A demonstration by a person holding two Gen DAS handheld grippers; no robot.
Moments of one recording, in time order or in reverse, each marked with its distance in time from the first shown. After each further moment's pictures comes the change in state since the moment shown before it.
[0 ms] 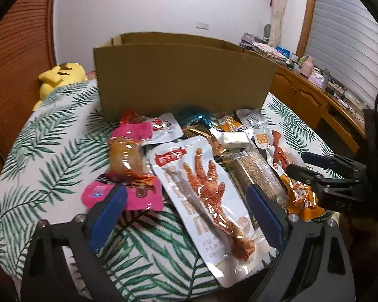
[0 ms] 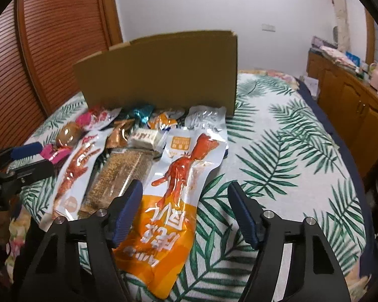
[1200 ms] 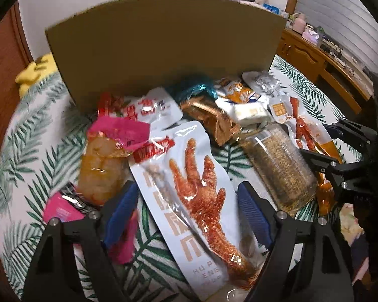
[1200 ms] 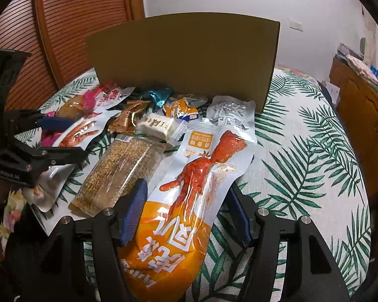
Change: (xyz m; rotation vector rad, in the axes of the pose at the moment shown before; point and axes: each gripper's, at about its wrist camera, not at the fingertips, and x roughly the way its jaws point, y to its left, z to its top) left arm 0.049 0.016 0.020 0.124 0.238 -0.030; right arm 0.030 0.010 0.007 -0.123 0.080 0.067
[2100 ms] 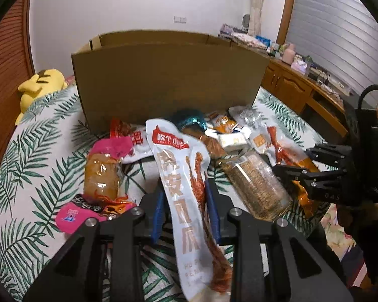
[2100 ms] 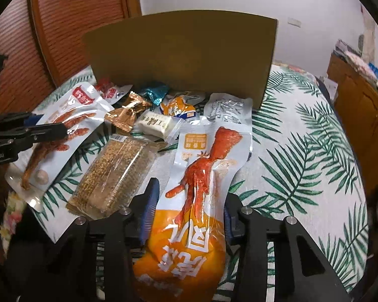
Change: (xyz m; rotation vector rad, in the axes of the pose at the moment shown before) left arm -0.049 0.004 -0.015 -0.020 -0.220 -0.052; right arm -0.002 -0.005 0.001 0.028 0.022 -0.001
